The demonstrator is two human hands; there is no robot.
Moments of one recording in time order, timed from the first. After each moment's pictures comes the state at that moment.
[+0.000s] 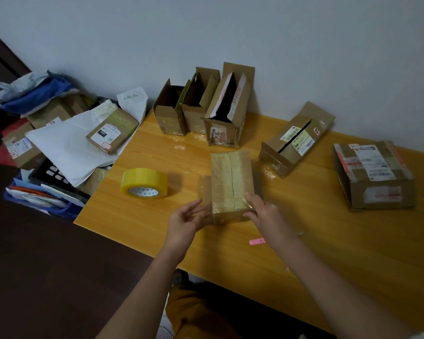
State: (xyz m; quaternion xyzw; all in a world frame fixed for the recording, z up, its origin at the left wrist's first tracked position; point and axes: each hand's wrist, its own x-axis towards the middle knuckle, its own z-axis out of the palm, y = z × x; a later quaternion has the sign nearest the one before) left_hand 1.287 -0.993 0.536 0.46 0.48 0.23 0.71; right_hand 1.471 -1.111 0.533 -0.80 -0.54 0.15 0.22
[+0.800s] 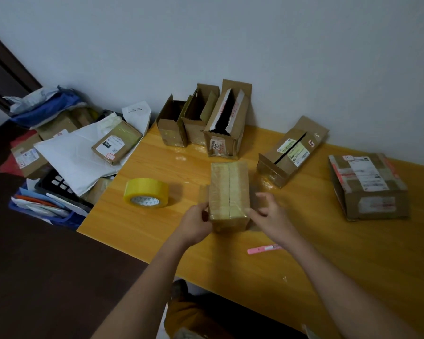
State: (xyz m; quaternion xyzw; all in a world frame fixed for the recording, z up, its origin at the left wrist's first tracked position) left_hand 1.316 -0.979 0.567 0.75 0.43 0.01 0.50; right_hand 1.487 -1.106 0.563 -0.79 -0.29 0.39 0.38
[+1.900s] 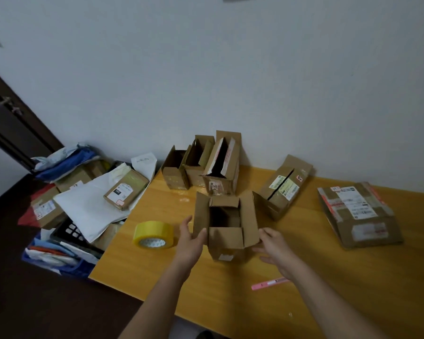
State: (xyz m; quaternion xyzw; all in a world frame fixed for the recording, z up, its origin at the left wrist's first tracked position) left_hand 1.319 -0.977 0.618 0.59 0.51 0.13 0.61; right_hand 1.490 -1.109 0.599 -0.73 -0.10 0.49 0.47
